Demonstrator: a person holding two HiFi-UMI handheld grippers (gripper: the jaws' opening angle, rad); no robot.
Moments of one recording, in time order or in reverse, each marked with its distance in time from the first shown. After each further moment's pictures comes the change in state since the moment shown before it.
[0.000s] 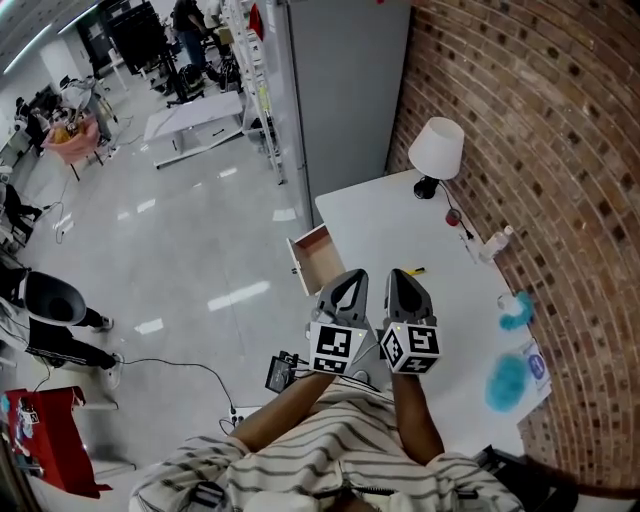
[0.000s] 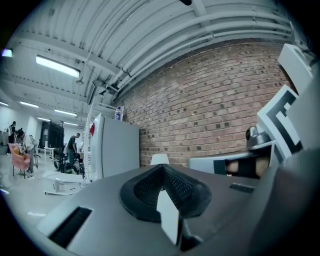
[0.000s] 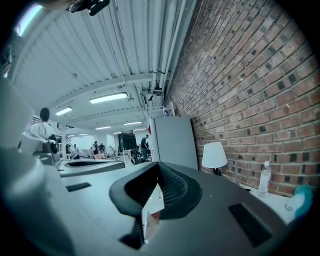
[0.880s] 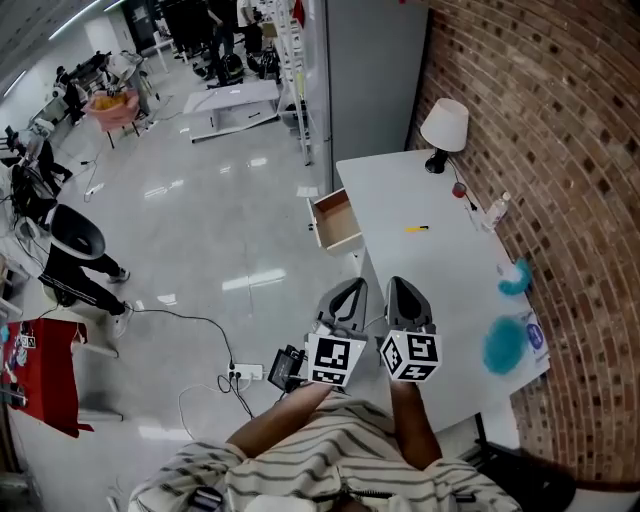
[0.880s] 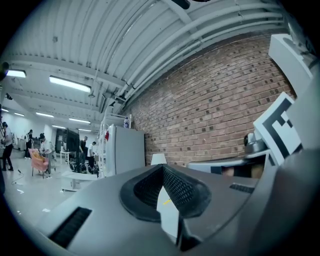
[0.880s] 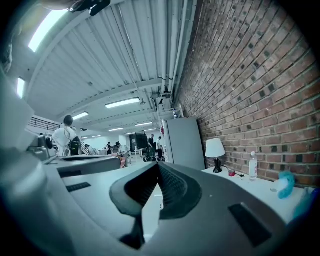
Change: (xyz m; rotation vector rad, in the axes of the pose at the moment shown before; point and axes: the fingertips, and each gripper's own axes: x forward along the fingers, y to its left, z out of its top) left arm -0.206 -0.144 -0.013 0.020 -0.030 0.147; right arm -0.227 0.050 -0.043 -0.009 -0.003 0.131
